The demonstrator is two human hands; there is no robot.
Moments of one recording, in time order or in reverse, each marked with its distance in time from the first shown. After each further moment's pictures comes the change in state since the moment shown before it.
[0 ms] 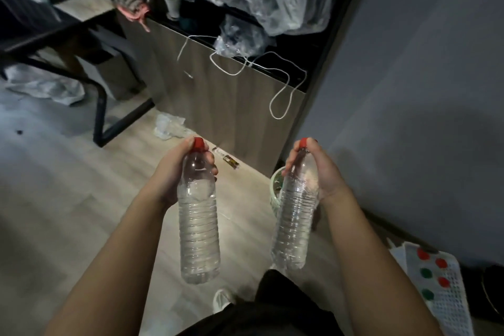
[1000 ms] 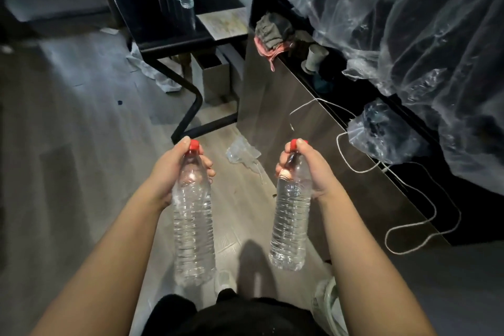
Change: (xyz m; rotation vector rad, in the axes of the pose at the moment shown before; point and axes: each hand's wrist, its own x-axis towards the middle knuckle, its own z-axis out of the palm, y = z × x) left_hand 0.138 0.162 -0.271 -0.177 0.526 0.139; right_hand 0.374 0.051 0.254 -0.153 -0.423 0.331
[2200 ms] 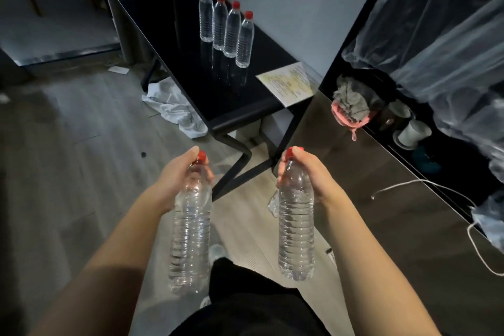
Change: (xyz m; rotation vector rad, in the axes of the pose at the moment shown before) left_hand 0.249 0.278 -0.300 0.246 -0.036 -0.020; right_hand 0.372 0.014 0.275 -0.208 0.026 -0.052
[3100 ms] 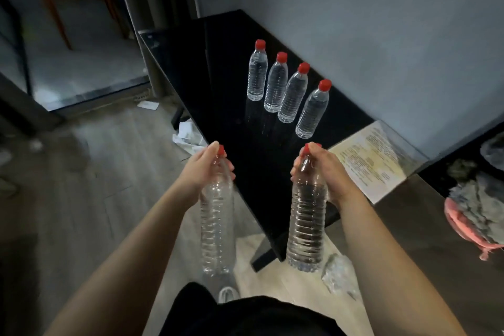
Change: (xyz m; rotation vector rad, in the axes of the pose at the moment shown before) left_hand 0.364 0.188 -0.146 0.077 0.082 0.053; right_hand 0.415 -0.096 0.063 0.030 0.189 0.063
